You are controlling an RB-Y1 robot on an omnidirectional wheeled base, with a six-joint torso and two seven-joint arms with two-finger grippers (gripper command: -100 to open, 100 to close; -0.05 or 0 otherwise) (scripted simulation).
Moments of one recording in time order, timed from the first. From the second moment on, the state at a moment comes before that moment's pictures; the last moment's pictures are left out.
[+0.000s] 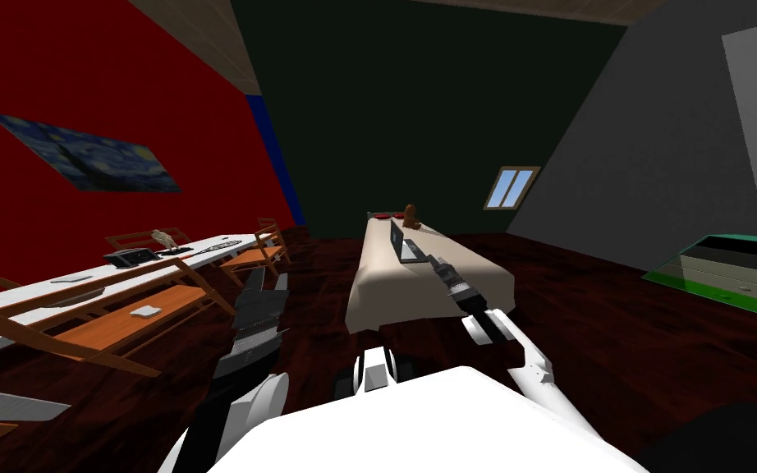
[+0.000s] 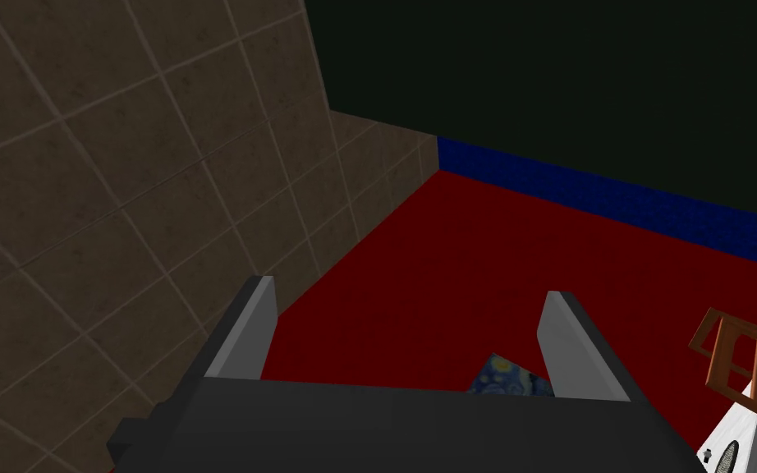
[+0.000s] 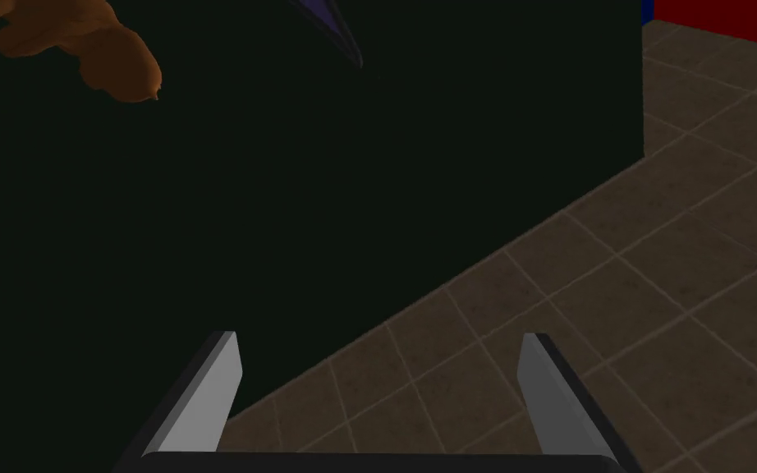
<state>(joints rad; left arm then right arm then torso) 0.54 -0.01 0.02 -2.27 0.03 -0.45 0.01 0.33 -0.39 -0.20 -1.96 0.34 -0.34 0.24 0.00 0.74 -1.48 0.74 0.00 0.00</state>
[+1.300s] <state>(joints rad) 0.54 -0.01 0.02 -2.27 0.03 -0.45 0.01 0.19 -0.60 -0.29 -1.62 0.63 -0.20 0.51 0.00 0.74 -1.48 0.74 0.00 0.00</state>
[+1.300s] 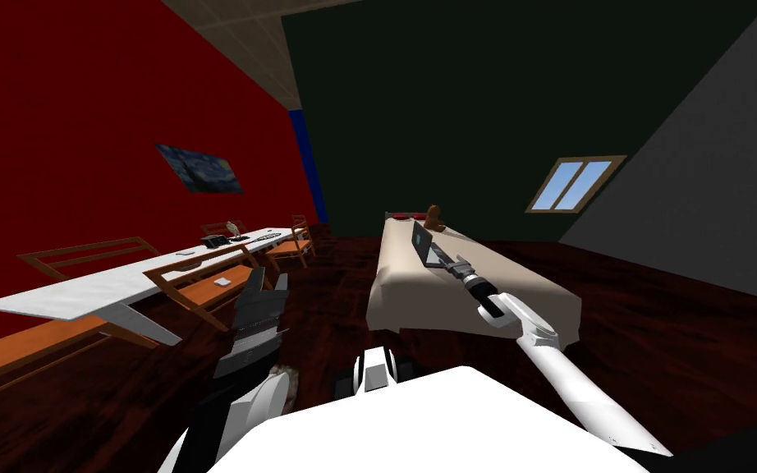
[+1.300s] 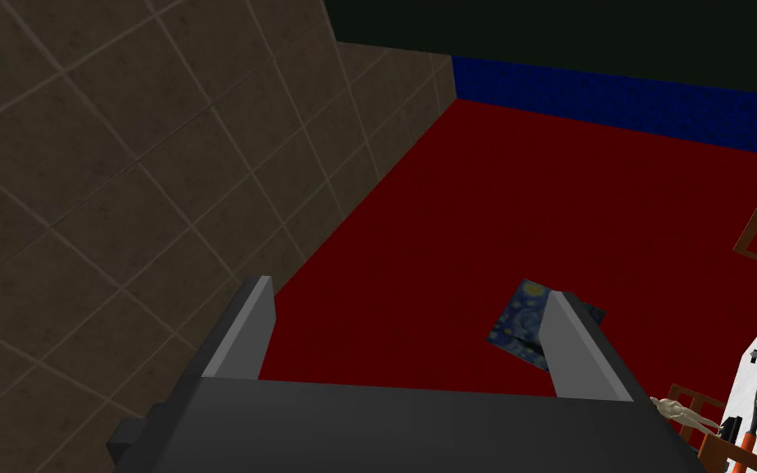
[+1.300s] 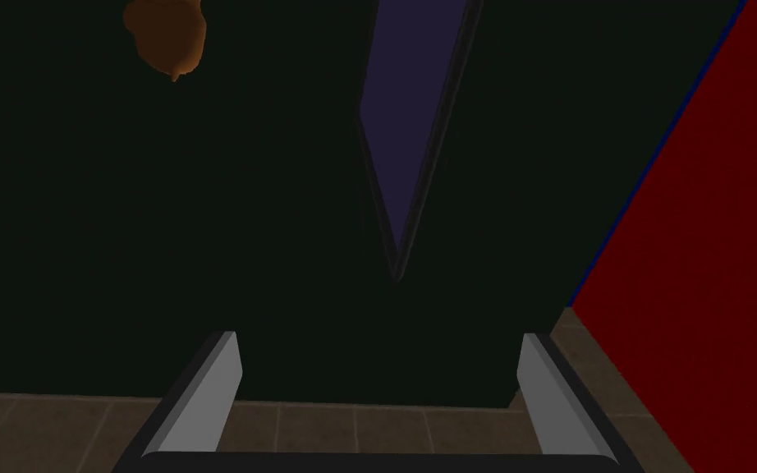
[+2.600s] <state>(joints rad) 0.54 -0.01 0.03 -2.27 0.03 -0.45 0.01 0.03 -0.76 -0.34 -1.29 0.81 -0.06 0.72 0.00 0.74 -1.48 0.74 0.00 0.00</state>
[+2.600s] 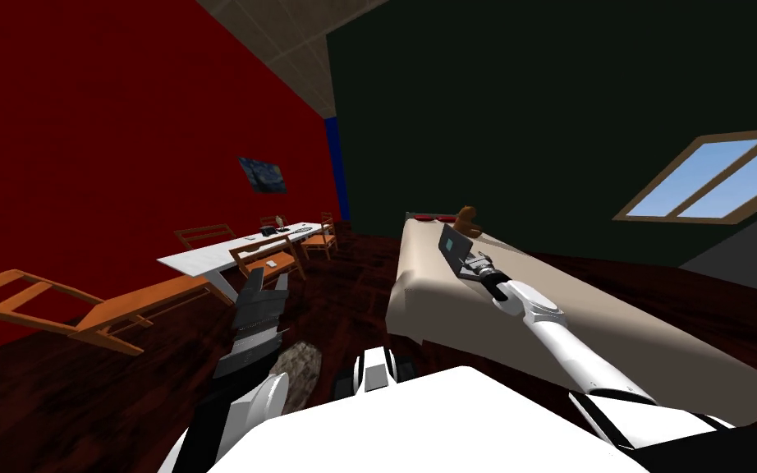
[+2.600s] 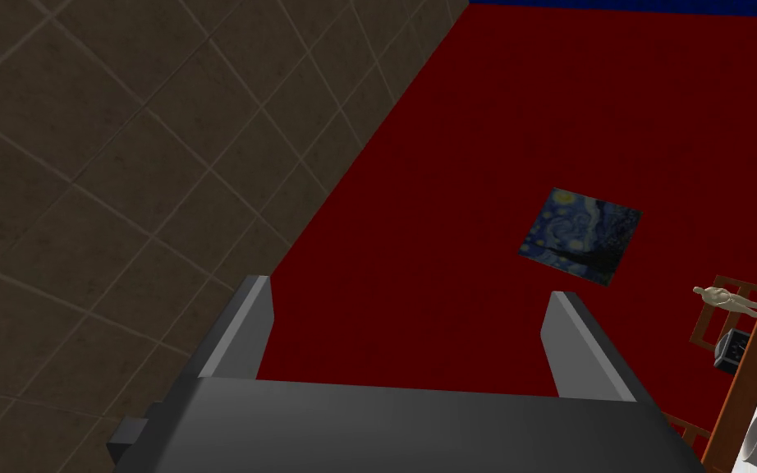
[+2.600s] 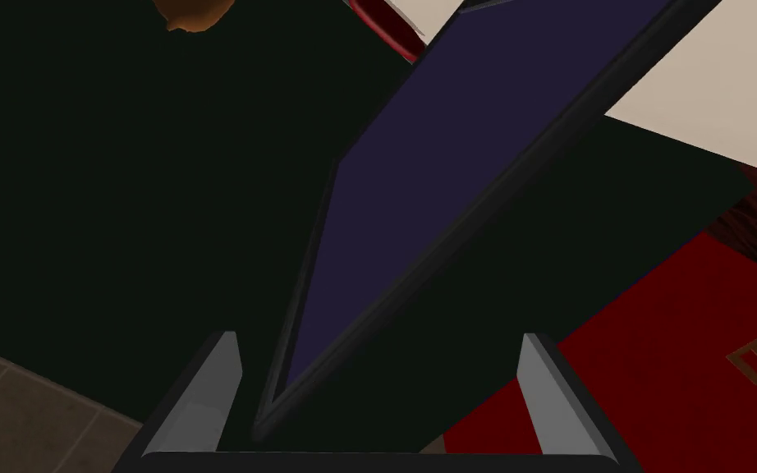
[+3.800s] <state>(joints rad) 0.54 -0.01 0.03 -2.27 0.03 -0.45 0.01 -0.04 -0.77 -0.34 -1.20 0.70 -0.06 0.62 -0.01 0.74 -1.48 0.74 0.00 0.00</state>
